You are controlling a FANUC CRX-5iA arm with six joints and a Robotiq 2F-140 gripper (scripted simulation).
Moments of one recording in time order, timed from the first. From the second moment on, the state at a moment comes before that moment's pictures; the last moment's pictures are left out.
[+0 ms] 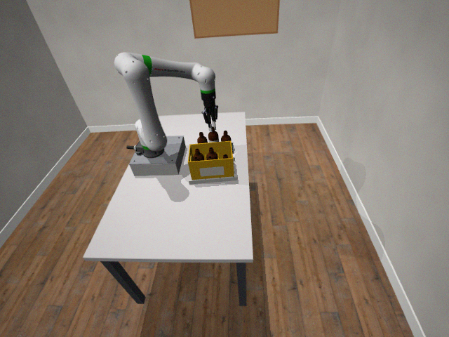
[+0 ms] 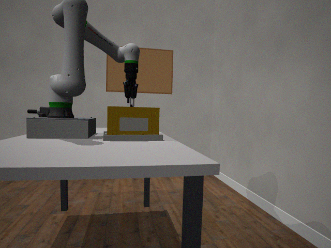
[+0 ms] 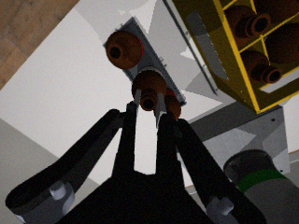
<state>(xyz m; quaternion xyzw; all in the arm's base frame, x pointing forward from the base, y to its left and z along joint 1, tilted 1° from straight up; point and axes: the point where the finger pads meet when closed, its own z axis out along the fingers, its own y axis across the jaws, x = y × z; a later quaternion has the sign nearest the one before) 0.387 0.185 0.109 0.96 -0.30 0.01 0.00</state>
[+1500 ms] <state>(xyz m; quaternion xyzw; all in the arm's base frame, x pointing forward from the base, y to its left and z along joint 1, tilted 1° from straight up) 0.387 0.186 0.132 0.96 -0.30 0.01 0.00</state>
